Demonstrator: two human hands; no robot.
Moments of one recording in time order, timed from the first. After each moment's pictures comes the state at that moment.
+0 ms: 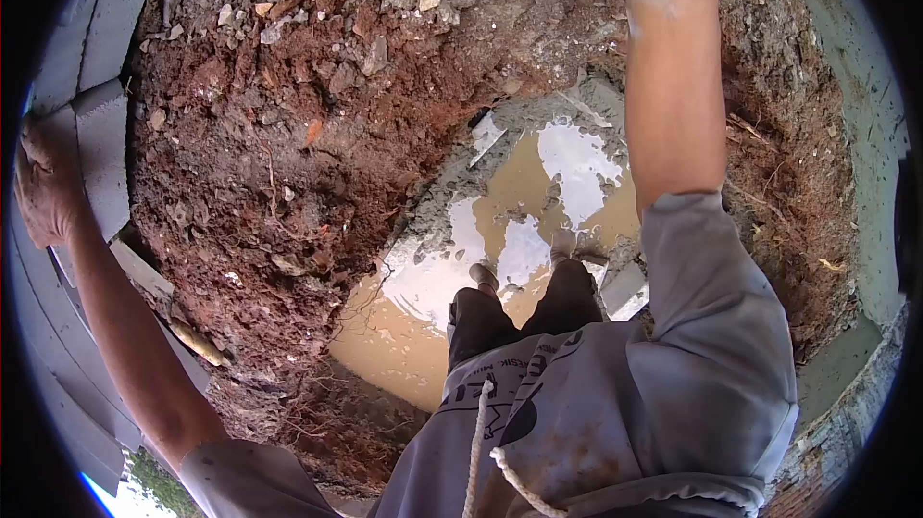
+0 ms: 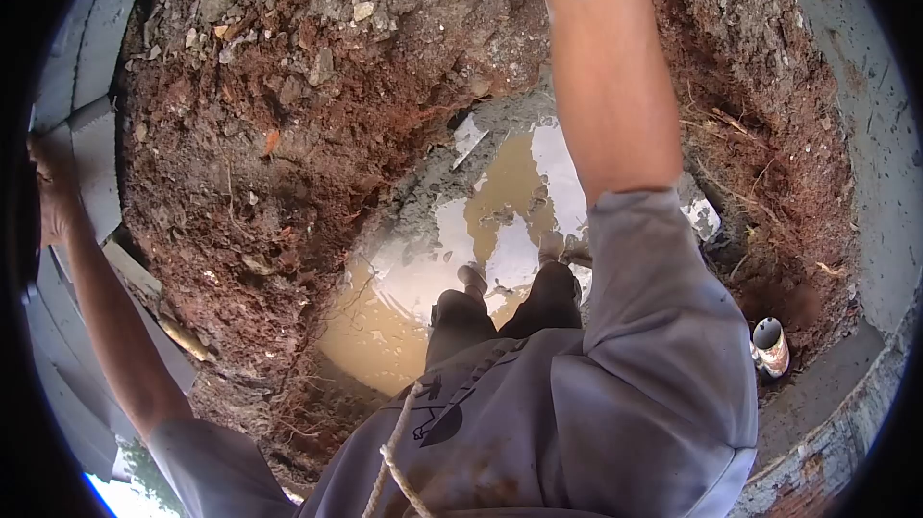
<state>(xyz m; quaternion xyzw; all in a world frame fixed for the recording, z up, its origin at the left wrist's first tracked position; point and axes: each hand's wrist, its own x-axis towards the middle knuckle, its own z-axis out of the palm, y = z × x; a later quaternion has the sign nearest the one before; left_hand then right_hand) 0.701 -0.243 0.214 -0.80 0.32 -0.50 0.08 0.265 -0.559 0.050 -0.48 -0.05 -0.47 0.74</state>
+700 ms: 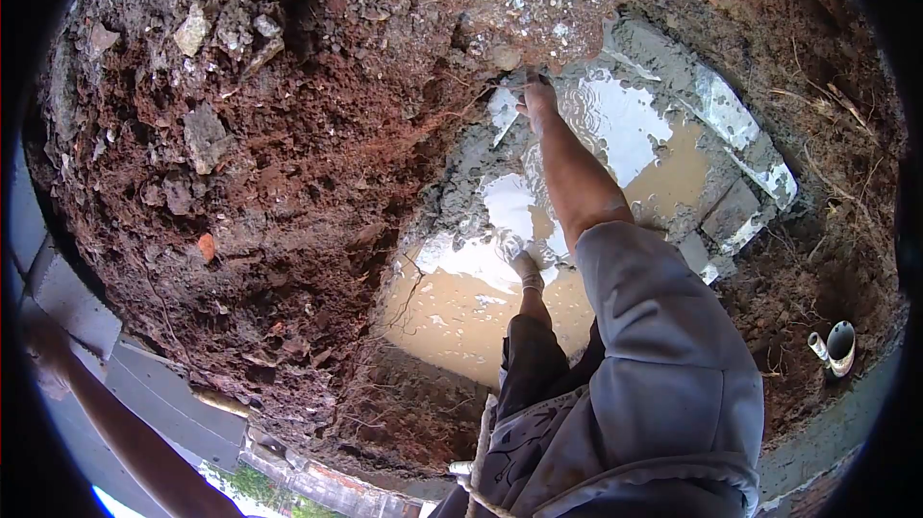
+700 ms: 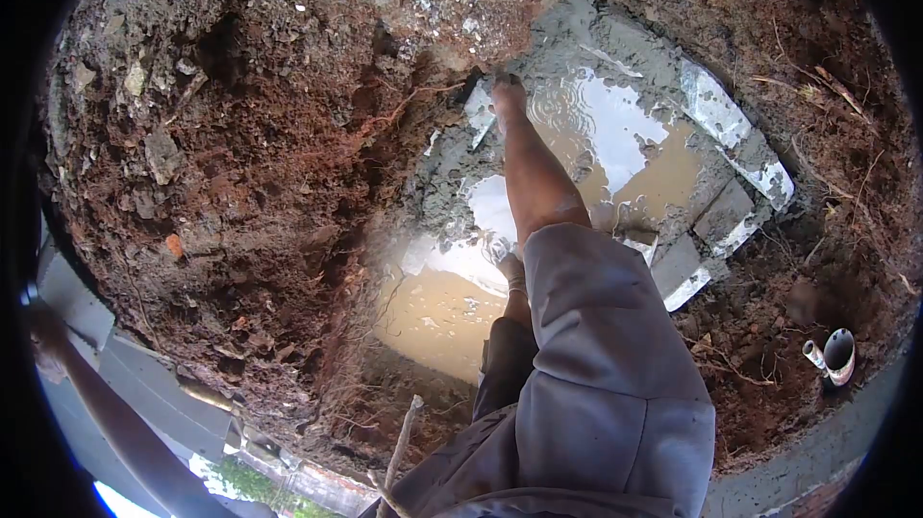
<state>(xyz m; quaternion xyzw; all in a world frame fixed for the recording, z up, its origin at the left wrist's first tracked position) 0.634 -0.268 0.196 -0.85 0.21 -0.47 0.07 0.220 -0.326 -0.501 -0.12 0.69 -0.11 0.70</state>
